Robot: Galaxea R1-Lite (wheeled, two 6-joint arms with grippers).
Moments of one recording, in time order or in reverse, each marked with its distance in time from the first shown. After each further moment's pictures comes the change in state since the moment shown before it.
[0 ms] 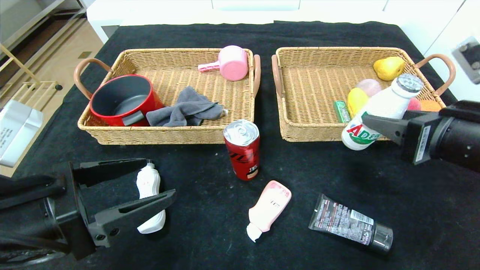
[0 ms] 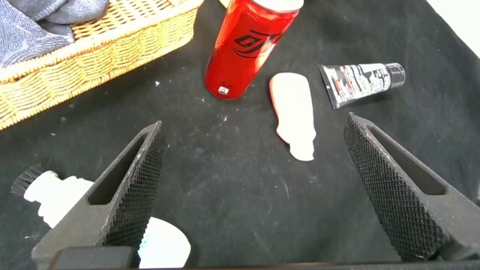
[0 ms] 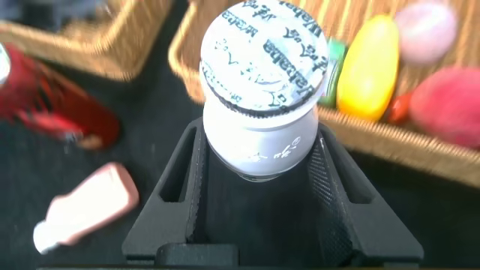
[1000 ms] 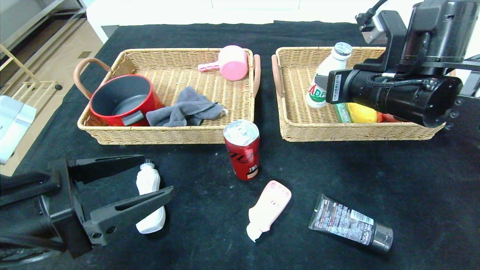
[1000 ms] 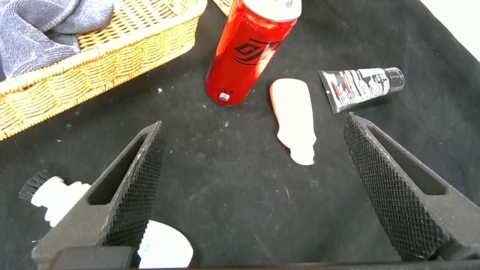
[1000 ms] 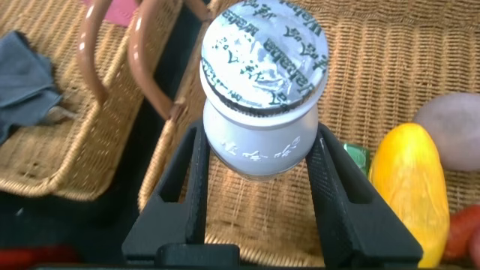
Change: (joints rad) left arm 0.002 -0.008 -0.007 -0.005 0.000 0.004; right arm -0.073 0.430 -0.459 -0.058 -0.002 0.009
